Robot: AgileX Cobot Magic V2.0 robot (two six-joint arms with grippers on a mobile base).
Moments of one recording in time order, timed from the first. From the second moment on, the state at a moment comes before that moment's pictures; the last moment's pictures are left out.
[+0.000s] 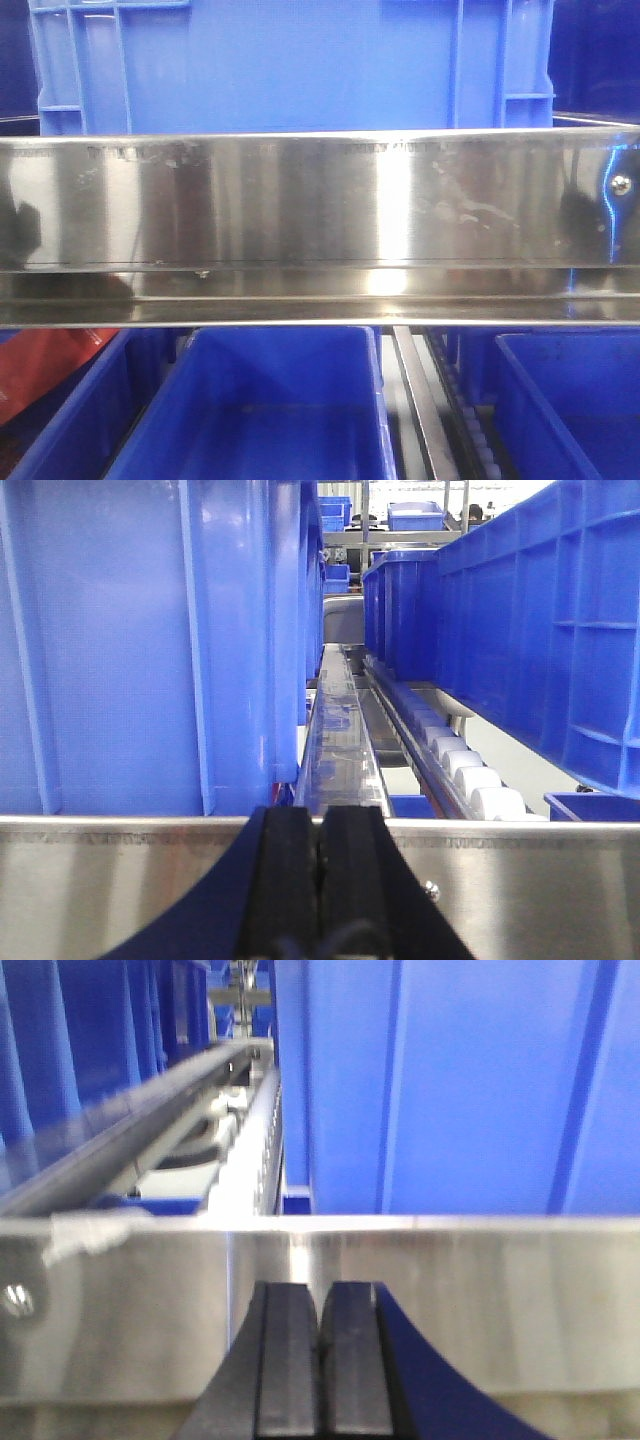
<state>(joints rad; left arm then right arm) 0.06 0.00 0.00 -0.02 0.03 0.05 -0.02 0.01 -0.01 0.07 0.21 -0.03</state>
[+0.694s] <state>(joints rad) 0.06 0.00 0.00 -0.02 0.03 0.05 -0.02 0.00 0.00 0.07 0.15 -0.03</state>
